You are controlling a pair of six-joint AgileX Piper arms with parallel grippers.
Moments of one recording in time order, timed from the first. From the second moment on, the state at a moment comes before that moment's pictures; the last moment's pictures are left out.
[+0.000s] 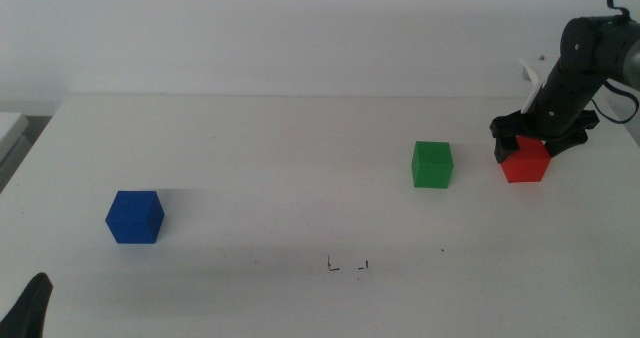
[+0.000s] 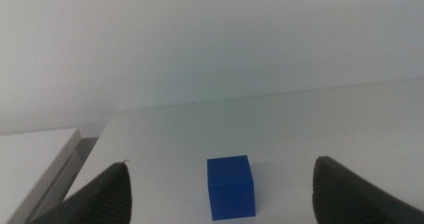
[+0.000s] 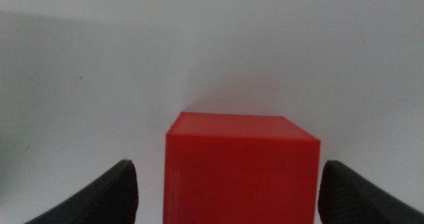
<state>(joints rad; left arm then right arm) -0.07 0.00 0.00 -0.04 0.15 0.09 0.05 2.25 -1.83 0.00 0.99 -0.05</state>
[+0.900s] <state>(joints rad) -0.07 0.00 0.00 -0.04 0.15 0.09 0.08 2.02 -1.65 -0.03 1.00 0.18</state>
